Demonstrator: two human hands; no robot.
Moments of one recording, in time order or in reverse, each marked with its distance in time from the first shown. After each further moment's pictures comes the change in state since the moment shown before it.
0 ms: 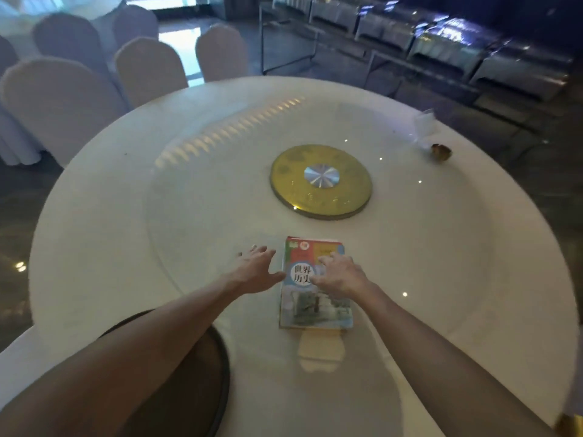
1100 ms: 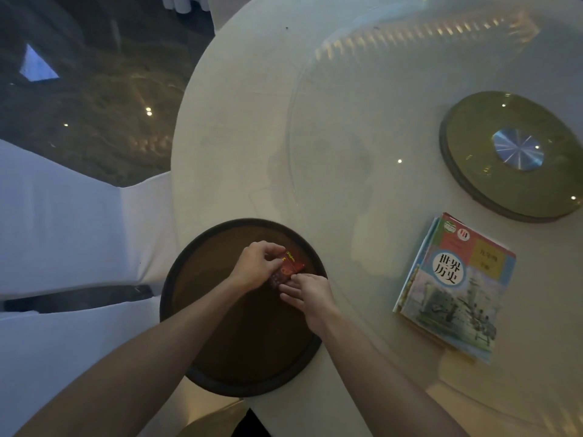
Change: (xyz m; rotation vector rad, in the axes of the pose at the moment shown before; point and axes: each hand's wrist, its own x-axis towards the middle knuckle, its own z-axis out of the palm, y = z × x) left_hand -0.129 -0.226 0.153 -0.875 0.221 -0.551; right_hand -0.002 -0.231 0.246 1.227 -0.529 0.332
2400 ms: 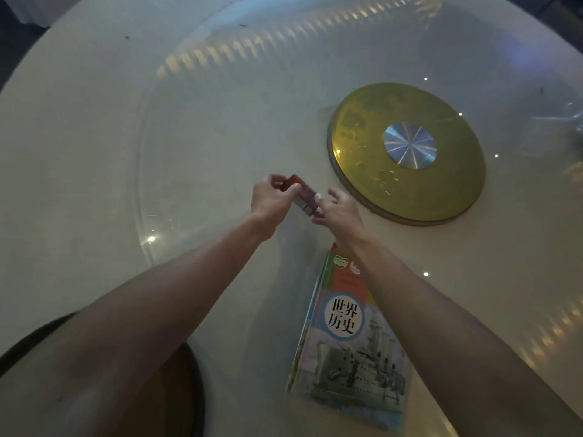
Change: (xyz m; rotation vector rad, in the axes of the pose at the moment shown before) left_hand 0.248 0.278 0.158 -0.421 0.180 -0.009; right_hand 0.124 -0.280 -0.242 -0.222 0.280 -0.482
